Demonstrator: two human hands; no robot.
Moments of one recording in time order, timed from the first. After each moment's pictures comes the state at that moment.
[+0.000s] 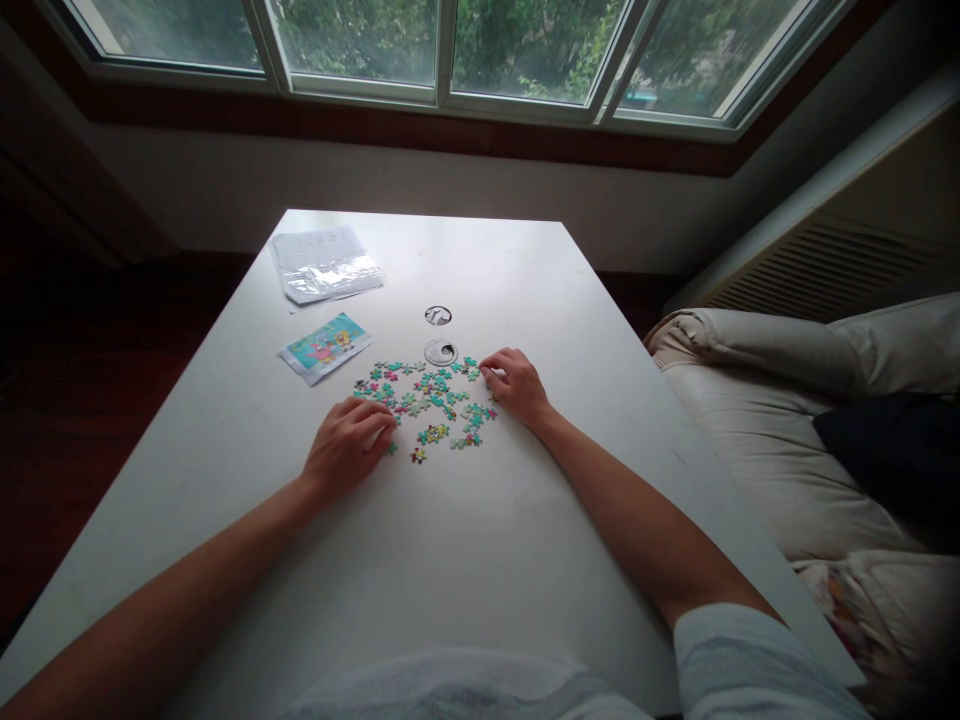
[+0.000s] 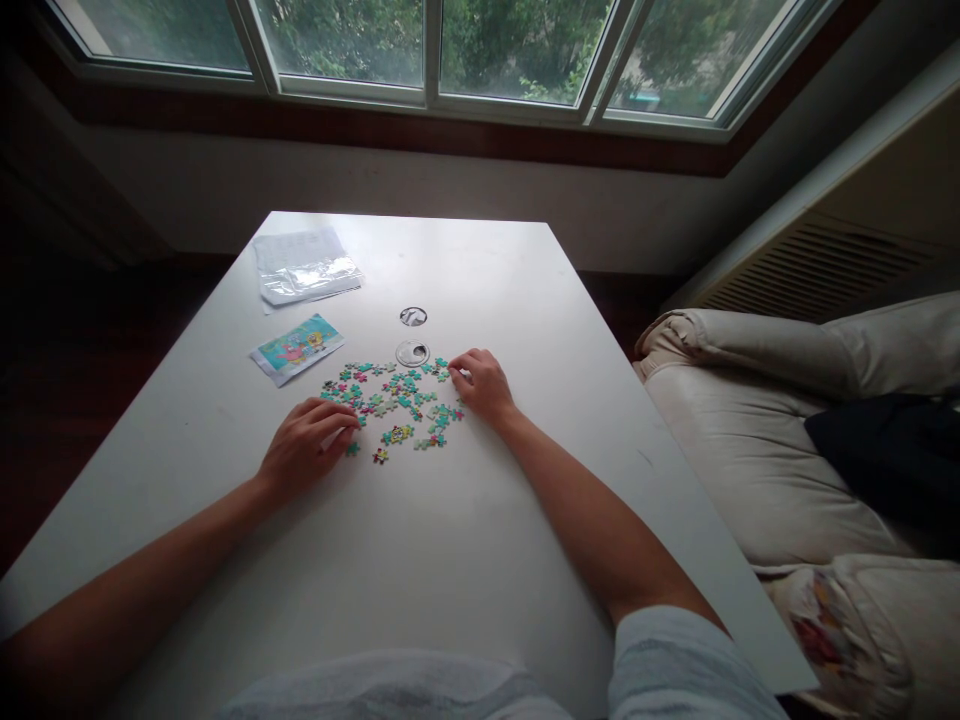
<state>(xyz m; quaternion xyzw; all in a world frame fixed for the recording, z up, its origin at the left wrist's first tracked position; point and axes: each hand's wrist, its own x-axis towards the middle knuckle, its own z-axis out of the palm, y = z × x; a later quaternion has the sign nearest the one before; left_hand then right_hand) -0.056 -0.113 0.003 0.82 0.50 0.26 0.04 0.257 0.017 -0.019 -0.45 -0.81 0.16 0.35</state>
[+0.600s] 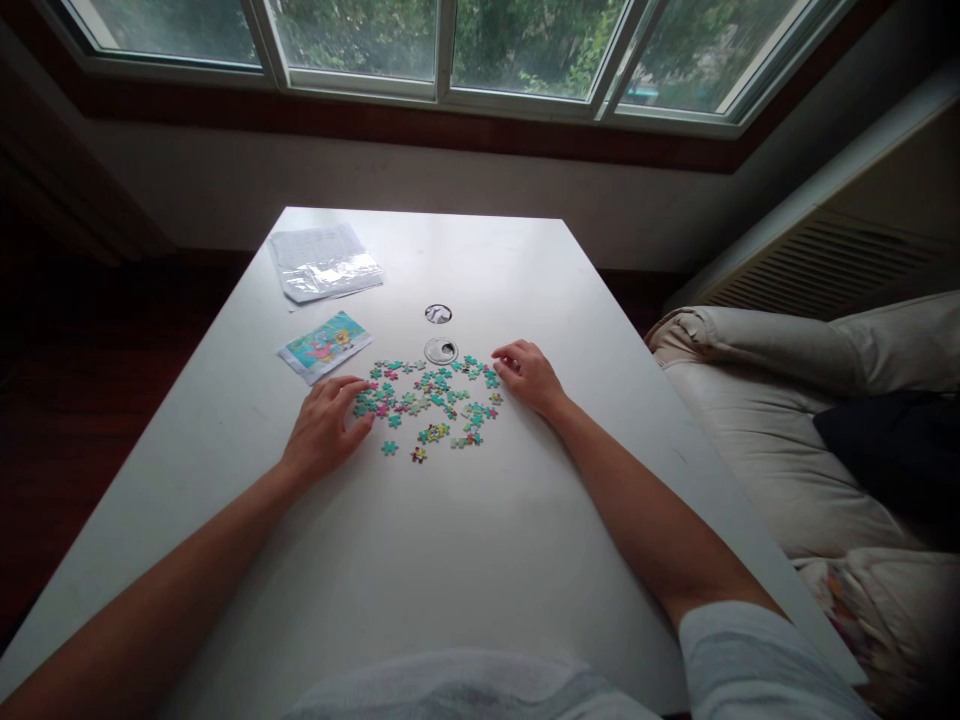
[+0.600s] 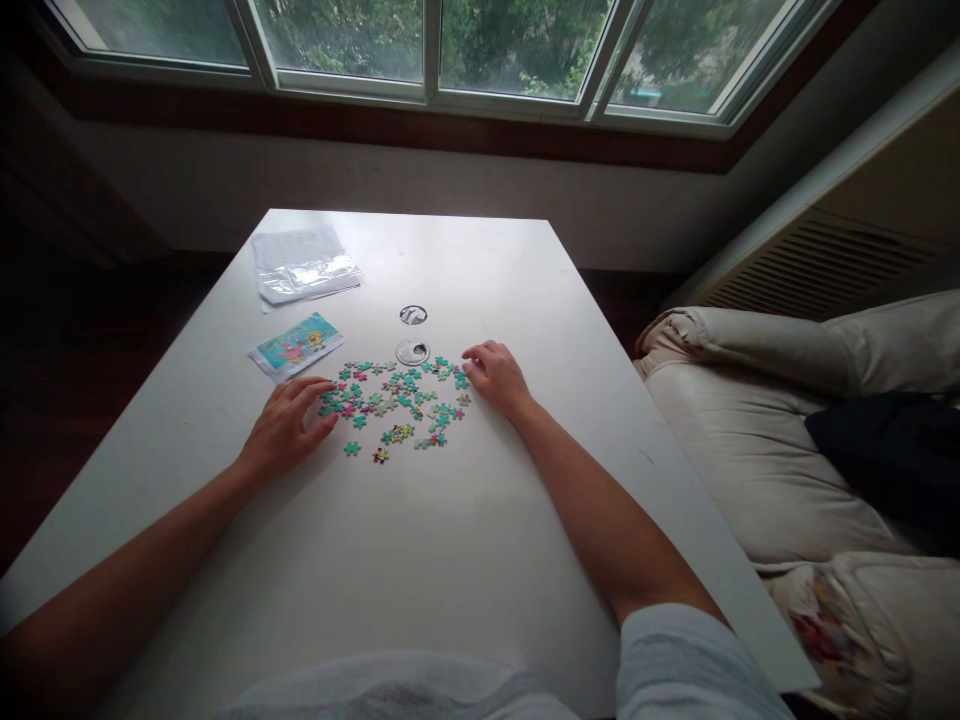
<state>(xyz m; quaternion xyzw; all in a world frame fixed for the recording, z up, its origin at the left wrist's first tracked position) -0.086 -0.096 0.000 0.77 0.59 0.23 0.04 0.282 0.036 -0.021 -0.48 -0.81 0.14 0.31</state>
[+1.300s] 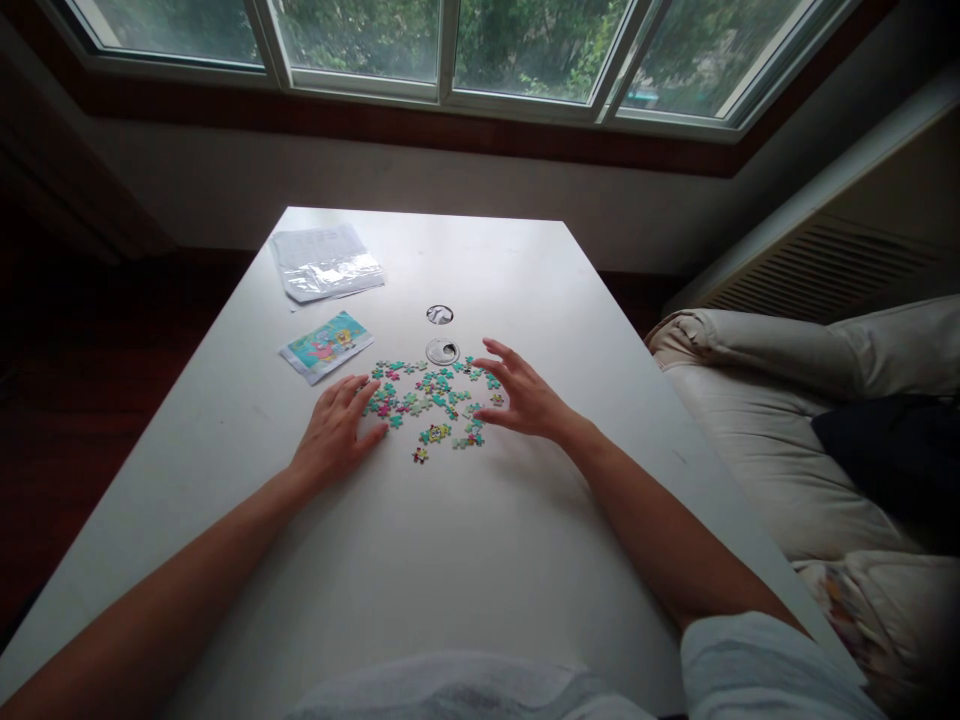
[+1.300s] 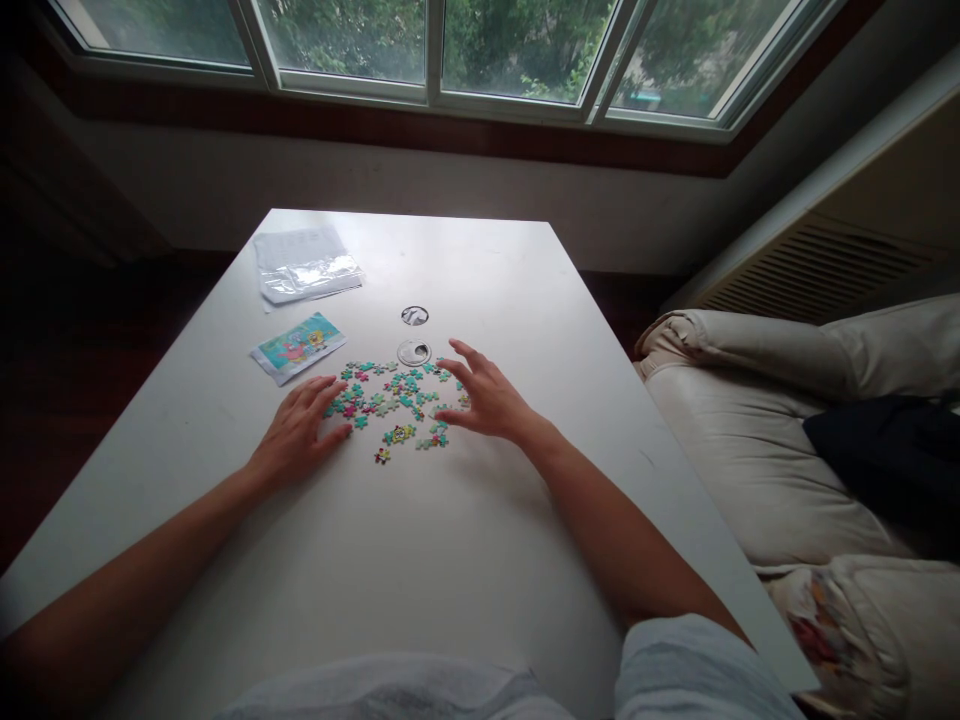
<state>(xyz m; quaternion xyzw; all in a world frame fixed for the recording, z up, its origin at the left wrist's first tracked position) -0.079 -0.101 -0.011 0.80 0.57 0.19 0.03 0.271 -0.010 0.018 -0.35 -0.90 0.13 0.21</state>
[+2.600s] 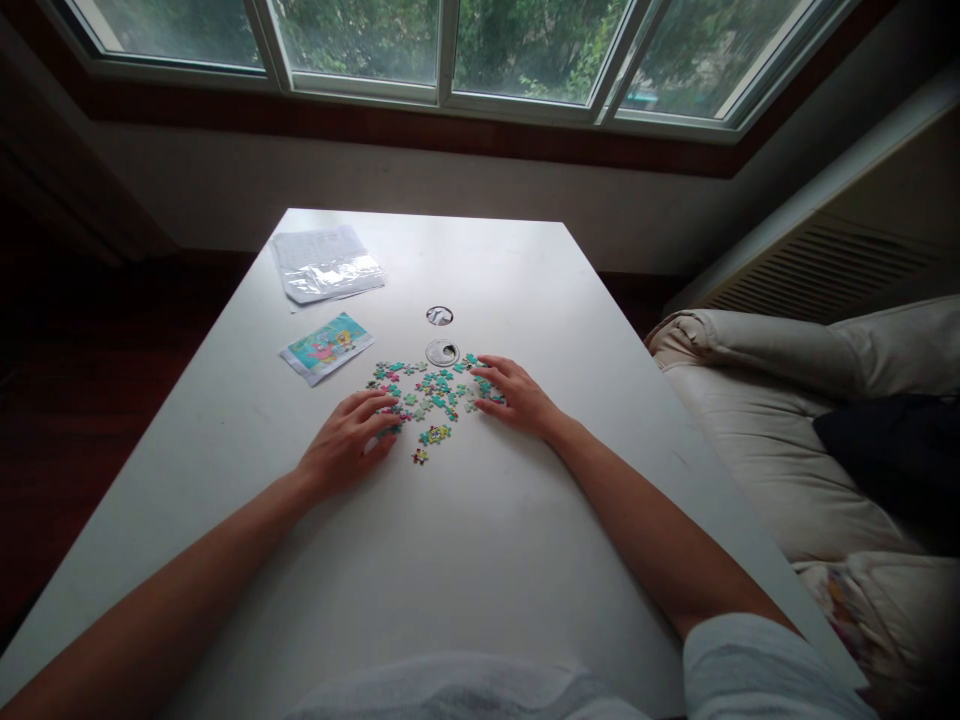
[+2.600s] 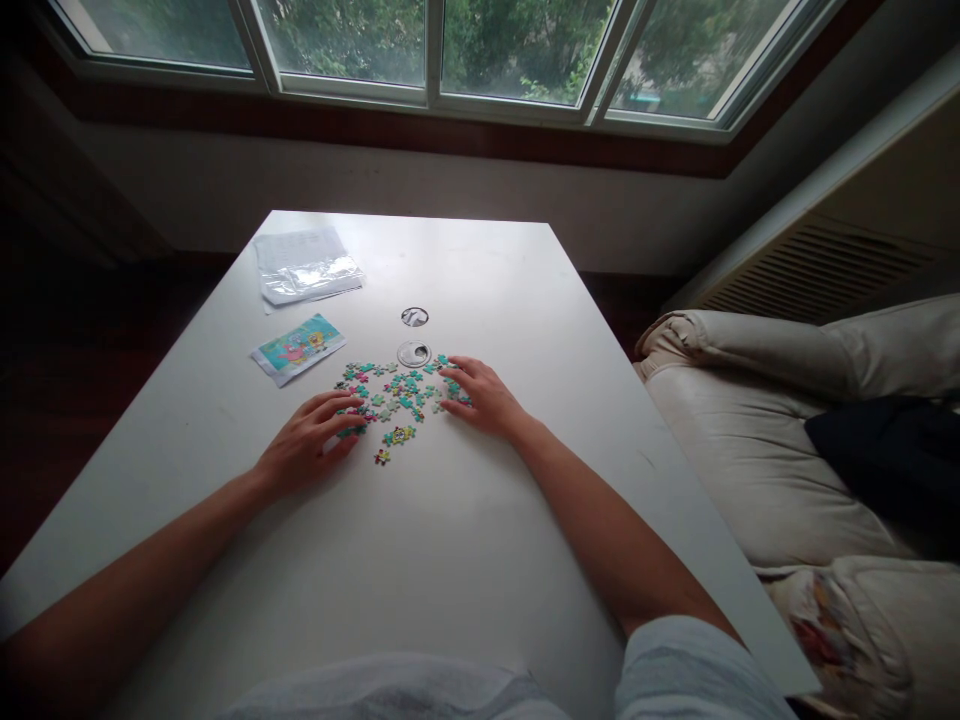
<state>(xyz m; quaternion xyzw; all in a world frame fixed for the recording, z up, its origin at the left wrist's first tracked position) -0.070 -0.103 -0.002 0.87 0.44 0.21 0.07 0.275 0.006 -0.014 -0.34 -0.90 0.14 0.22</state>
